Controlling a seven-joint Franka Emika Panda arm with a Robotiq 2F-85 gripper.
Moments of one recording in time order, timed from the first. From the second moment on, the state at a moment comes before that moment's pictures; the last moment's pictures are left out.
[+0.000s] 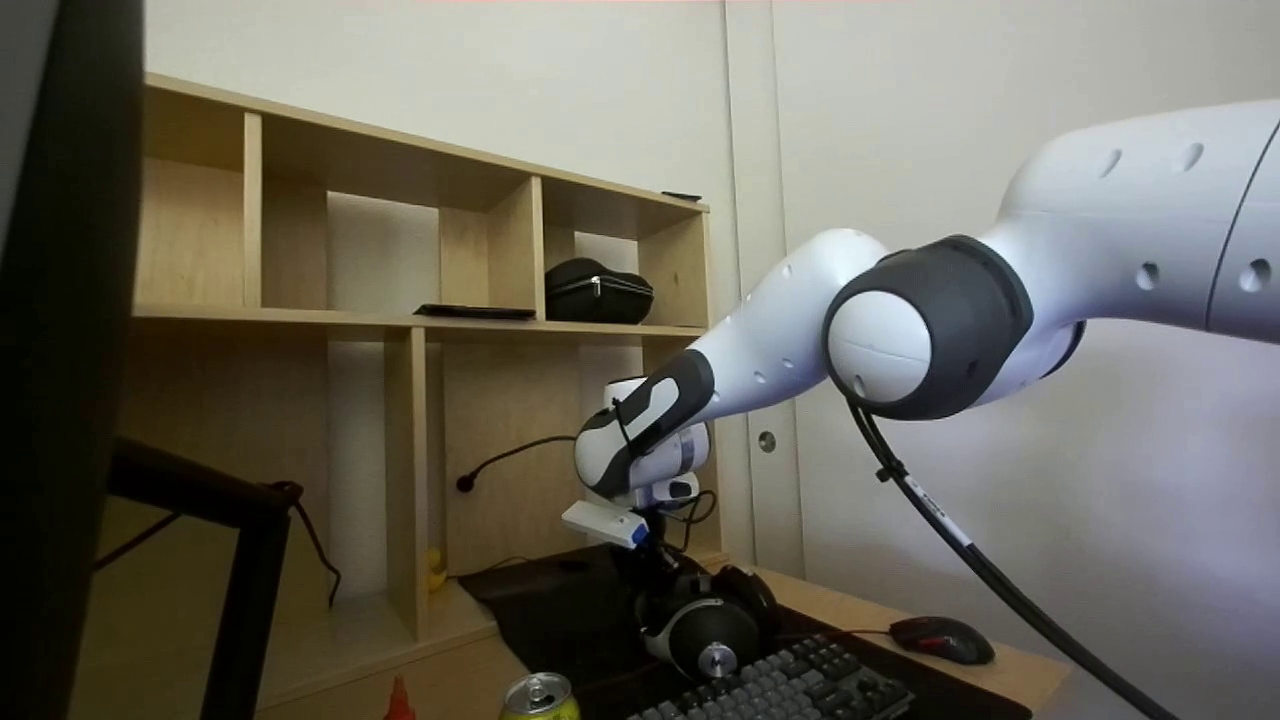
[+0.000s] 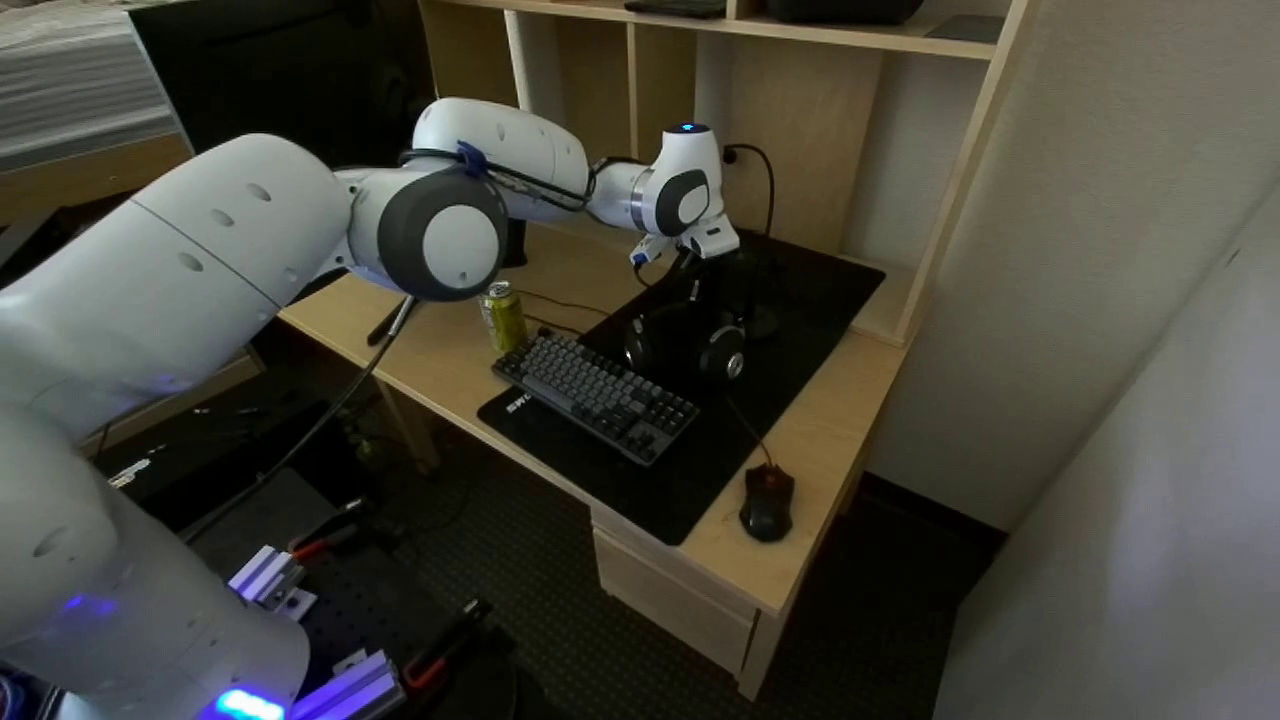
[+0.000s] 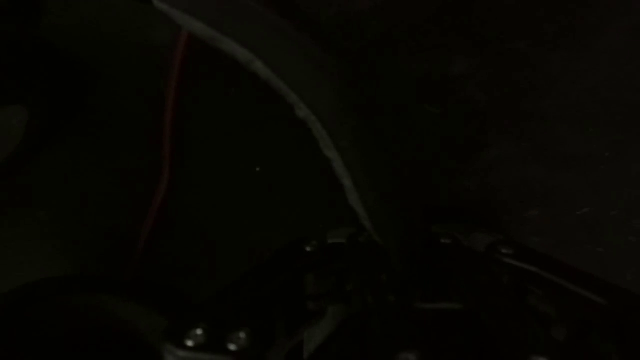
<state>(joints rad) 0.02 1.21 -0.15 -0.83 0.01 2.16 1.32</state>
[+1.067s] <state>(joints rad) -0.17 0.77 0.10 -1.21 0.41 2.14 0.54</state>
